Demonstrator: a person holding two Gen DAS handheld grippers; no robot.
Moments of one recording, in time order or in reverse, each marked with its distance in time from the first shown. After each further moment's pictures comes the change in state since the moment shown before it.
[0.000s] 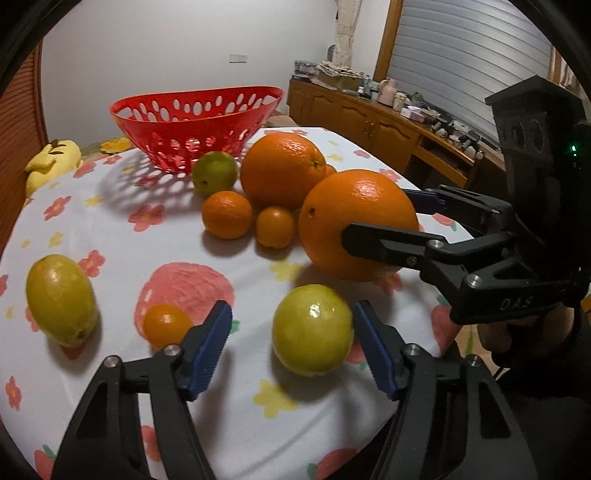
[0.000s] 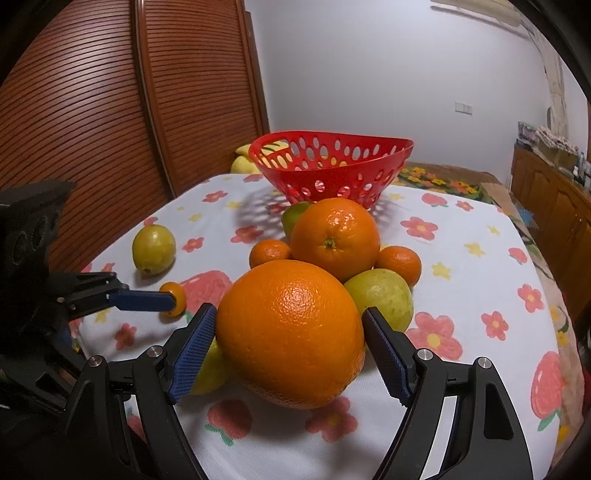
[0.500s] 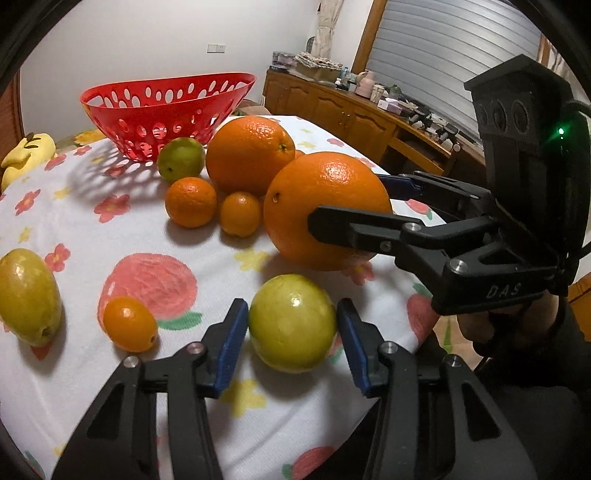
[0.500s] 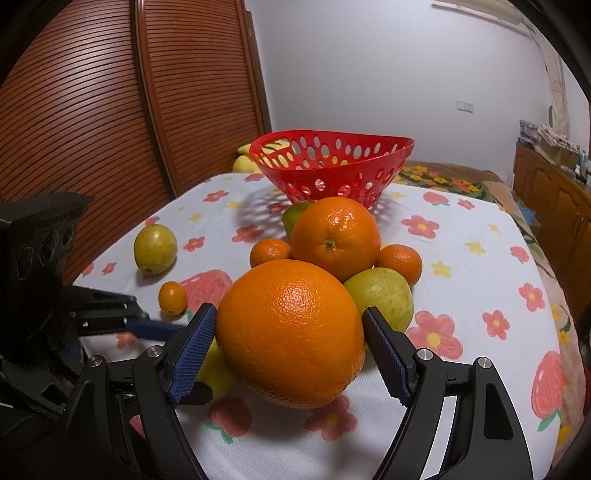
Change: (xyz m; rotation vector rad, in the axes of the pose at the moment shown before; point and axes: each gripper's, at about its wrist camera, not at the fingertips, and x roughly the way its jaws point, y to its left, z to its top) left arm 0.012 -0.004 -0.002 0.016 0.038 -0.092; right arm 0.000 -0.001 0.000 0.000 0.003 0.008
